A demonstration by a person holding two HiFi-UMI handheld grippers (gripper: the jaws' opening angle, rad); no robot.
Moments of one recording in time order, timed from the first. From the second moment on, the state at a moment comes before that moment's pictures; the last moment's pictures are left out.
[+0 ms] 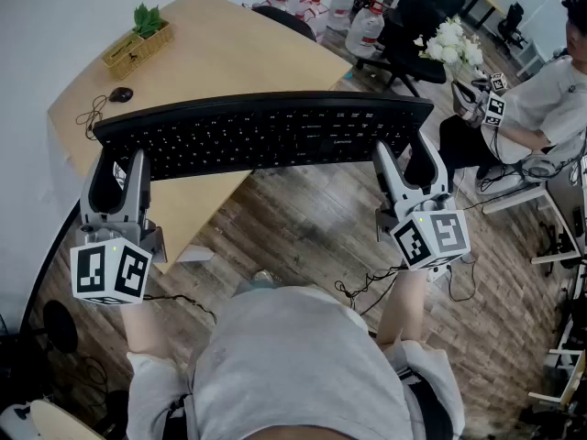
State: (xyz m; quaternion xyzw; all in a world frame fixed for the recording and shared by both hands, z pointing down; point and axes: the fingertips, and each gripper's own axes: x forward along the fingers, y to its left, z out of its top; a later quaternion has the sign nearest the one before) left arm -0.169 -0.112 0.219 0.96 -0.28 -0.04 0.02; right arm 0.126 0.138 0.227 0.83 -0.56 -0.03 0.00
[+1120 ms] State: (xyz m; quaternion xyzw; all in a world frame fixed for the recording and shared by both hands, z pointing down) left arm -0.179 -0.102 0.203 0.95 -0.30 -0.04 0.01; right arm 0.127 0.134 0.219 0.82 -0.58 -0.04 -0.02
